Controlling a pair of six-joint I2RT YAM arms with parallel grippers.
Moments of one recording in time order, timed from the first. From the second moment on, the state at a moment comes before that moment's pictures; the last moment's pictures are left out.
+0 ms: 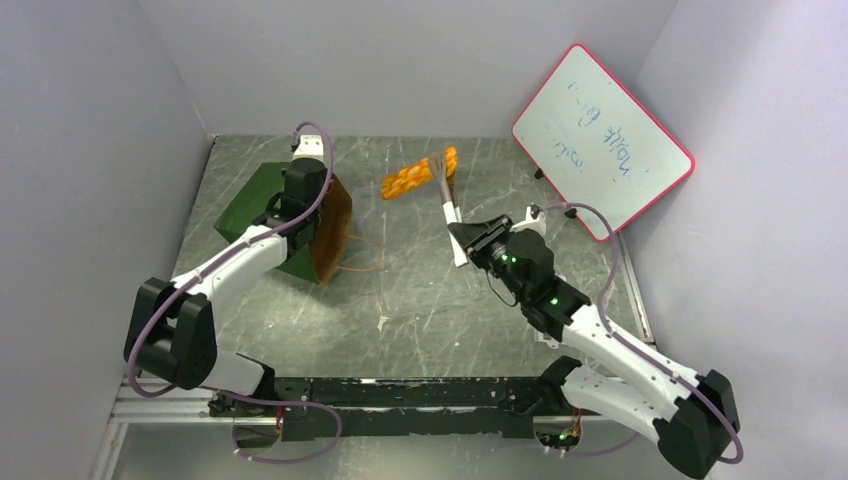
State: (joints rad) left arm -0.40 1.43 0.97 0.04 -0.59 -0.09; right arm 0.71 0.87 0.60 0.09 0.29 1.16
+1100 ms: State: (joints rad) left arm -0.38 1.37 0.97 0.01 -0.47 -0.06; right arm 0.41 1.36 0.51 0.56 -0.22 1.35
